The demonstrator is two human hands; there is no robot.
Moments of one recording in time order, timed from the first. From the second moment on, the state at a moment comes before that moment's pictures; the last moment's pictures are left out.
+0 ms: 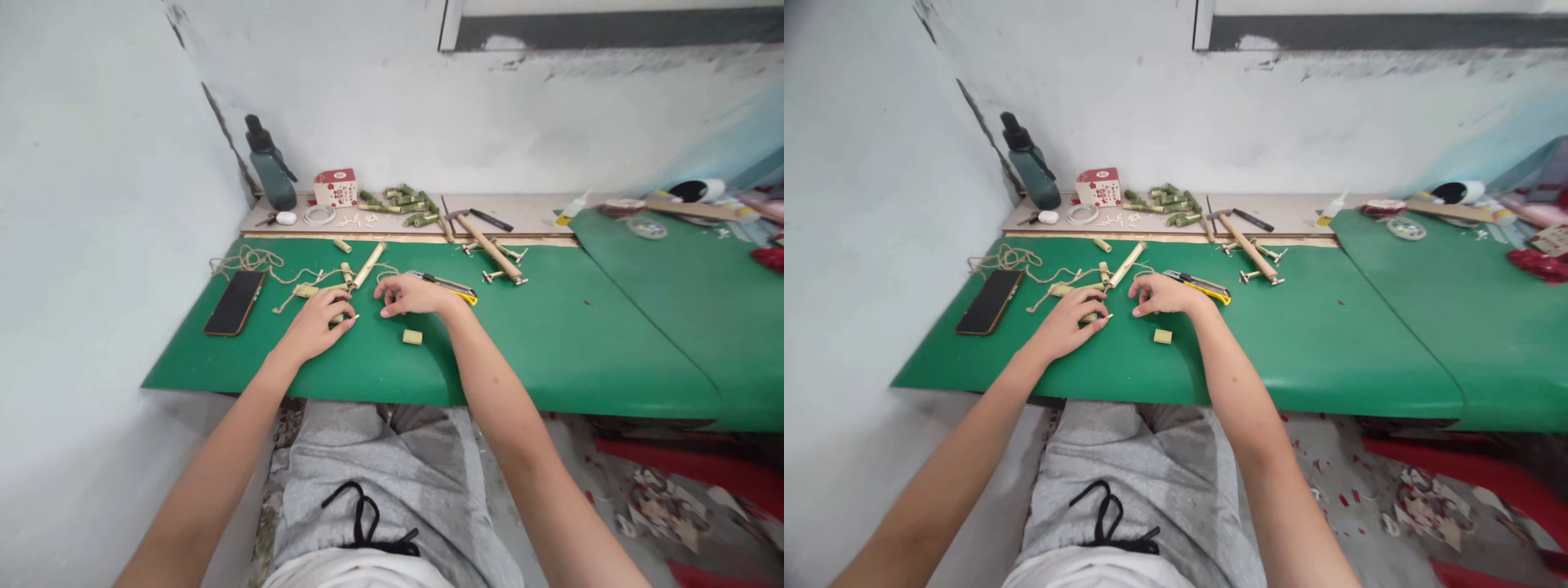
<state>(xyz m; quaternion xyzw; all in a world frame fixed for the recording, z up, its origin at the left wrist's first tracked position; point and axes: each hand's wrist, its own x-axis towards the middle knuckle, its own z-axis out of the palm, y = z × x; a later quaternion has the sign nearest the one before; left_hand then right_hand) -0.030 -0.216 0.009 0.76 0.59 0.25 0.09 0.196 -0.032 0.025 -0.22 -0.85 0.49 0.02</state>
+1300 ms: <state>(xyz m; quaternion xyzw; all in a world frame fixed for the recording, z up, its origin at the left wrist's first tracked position) -0.030 -0.216 0.005 0.77 0.53 0.33 0.12 0.200 -0.151 0.002 -0.35 -0.87 0.26 0.23</state>
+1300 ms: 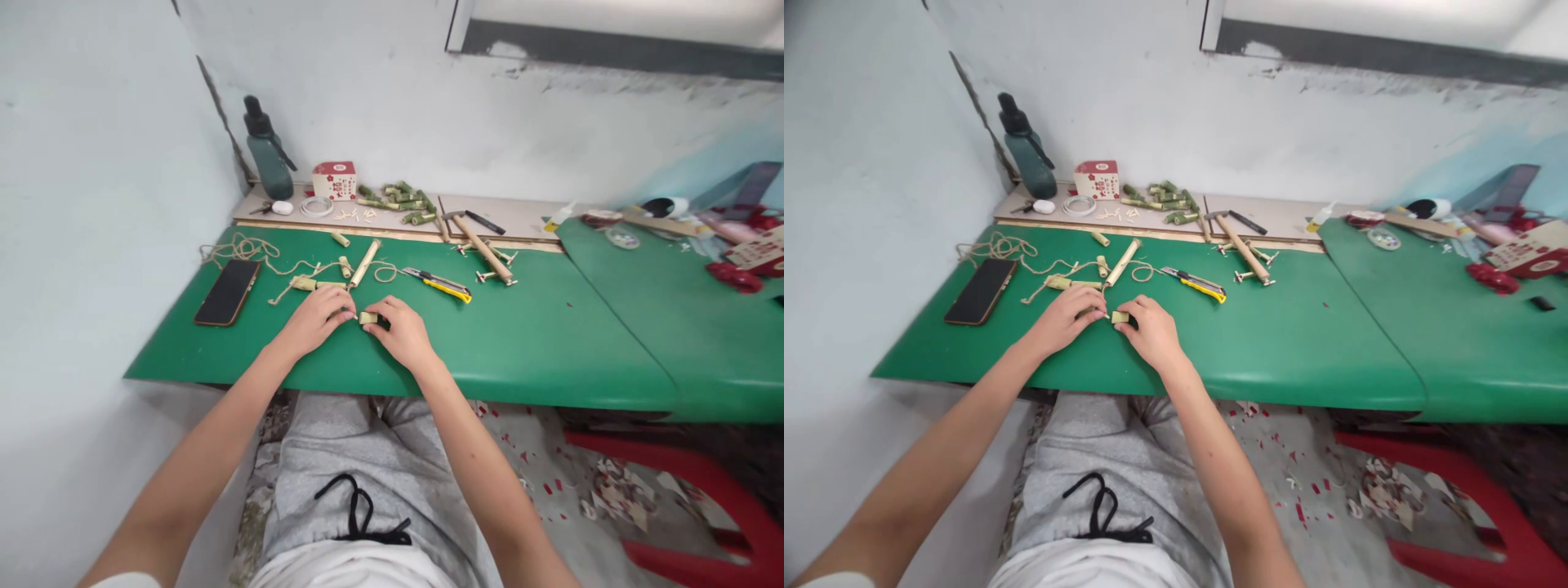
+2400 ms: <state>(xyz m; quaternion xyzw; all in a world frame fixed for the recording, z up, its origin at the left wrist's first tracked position) -0.016 -0.224 0.005 0.76 0.51 0.37 0.12 0.202 -0.148 -0.005 -0.35 -0.79 0.34 0.37</state>
